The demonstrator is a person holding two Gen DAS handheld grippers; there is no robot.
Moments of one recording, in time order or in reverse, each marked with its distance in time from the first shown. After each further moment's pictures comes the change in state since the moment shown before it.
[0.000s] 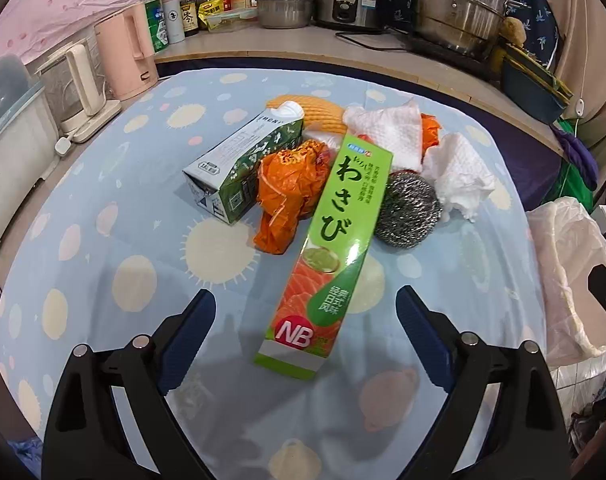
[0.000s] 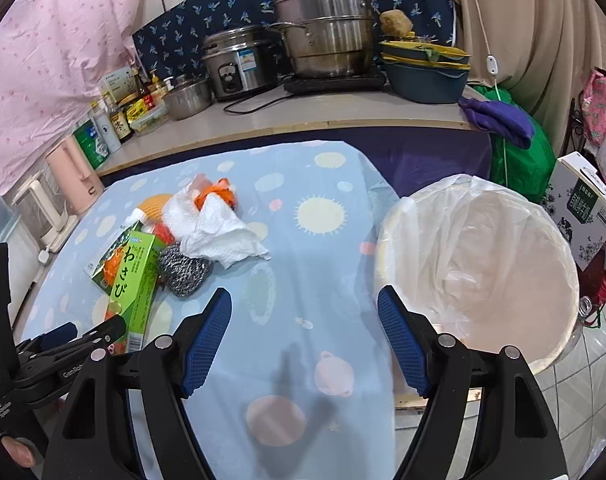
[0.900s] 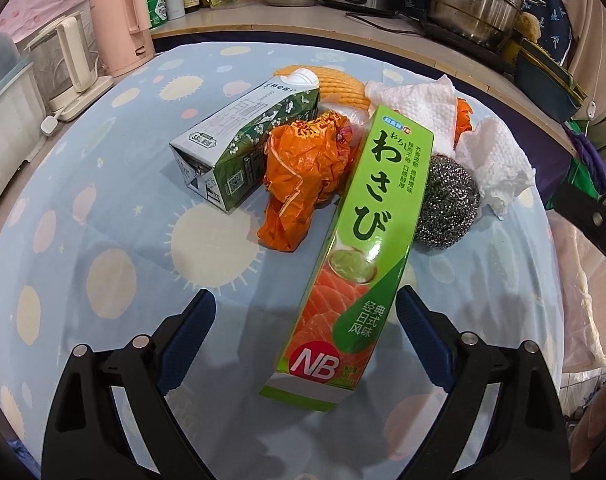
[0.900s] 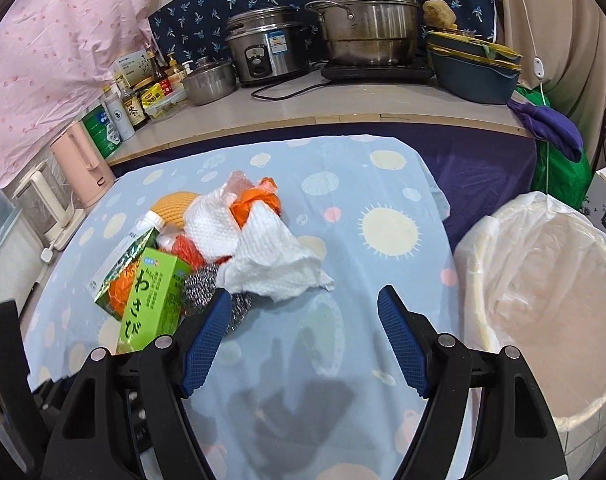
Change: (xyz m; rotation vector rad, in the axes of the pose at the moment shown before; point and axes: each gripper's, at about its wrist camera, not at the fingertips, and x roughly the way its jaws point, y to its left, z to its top) left arm 0.038 0.012 0.003 -0.034 0.055 -0.026; right arm 0.066 0.053 0.033 -0.032 0.023 0.055
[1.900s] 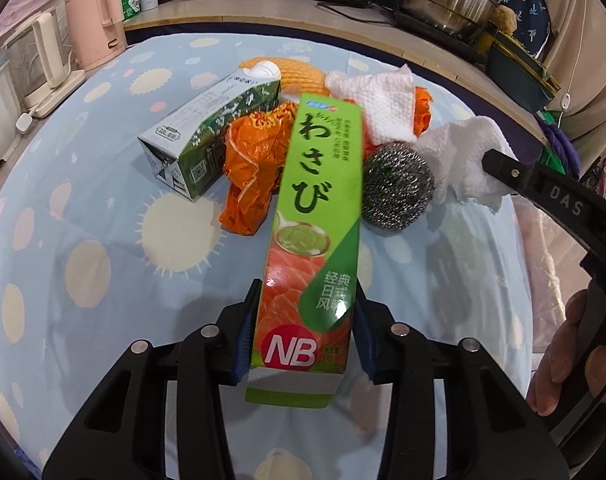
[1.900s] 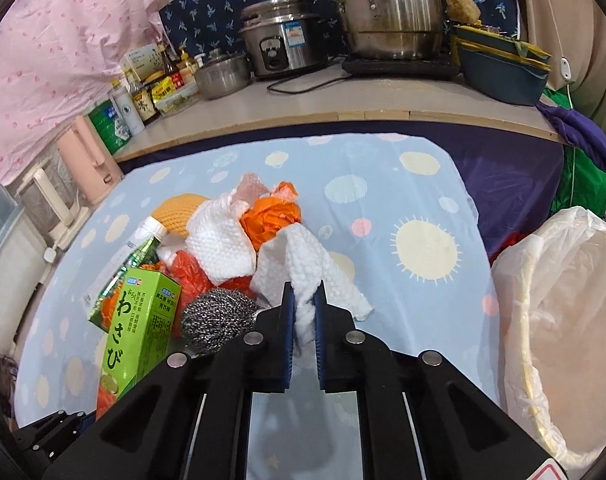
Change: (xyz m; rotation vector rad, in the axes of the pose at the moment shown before) left arm -0.017 -0.011 -0.003 0.022 0.041 -0.109; right arm 0.022 0.004 0.013 -0.002 -0.006 0.060
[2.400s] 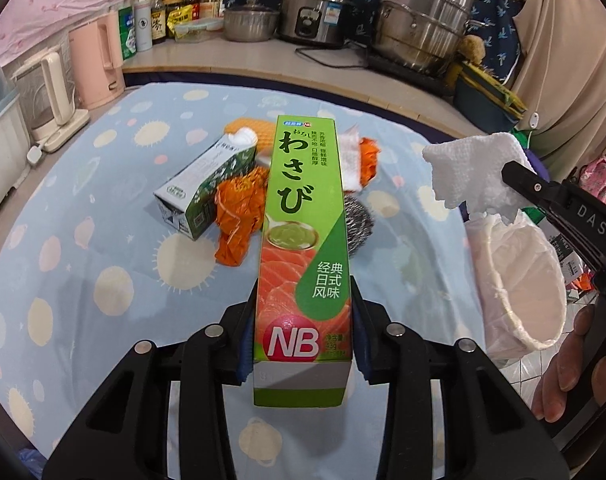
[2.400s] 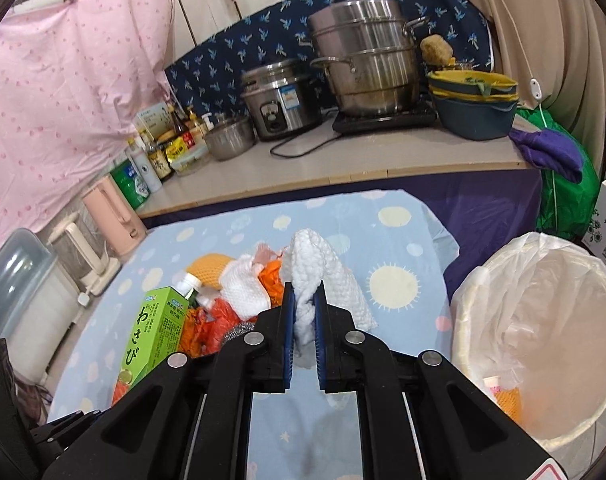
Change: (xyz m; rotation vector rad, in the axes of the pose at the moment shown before) left arm -0.067 -0.021 0.003 0.033 -0.126 -0.047; right arm -0.093 -0.020 0.014 0.063 -0.167 0.046
